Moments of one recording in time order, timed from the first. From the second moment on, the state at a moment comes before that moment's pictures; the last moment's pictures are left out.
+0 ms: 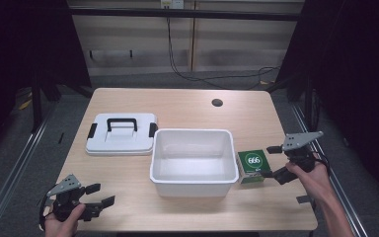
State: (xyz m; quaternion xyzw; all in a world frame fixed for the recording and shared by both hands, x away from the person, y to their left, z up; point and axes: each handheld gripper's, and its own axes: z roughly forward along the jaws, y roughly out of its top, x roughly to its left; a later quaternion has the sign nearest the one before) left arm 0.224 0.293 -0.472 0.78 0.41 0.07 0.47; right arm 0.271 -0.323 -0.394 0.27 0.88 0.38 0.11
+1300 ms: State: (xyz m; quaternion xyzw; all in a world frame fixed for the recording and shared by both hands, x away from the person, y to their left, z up) left arm 0.224 0.293 -0.472 0.78 0.41 0.06 0.47; right arm 0.327 -0.268 -0.386 0.13 0.97 0.18 0.05
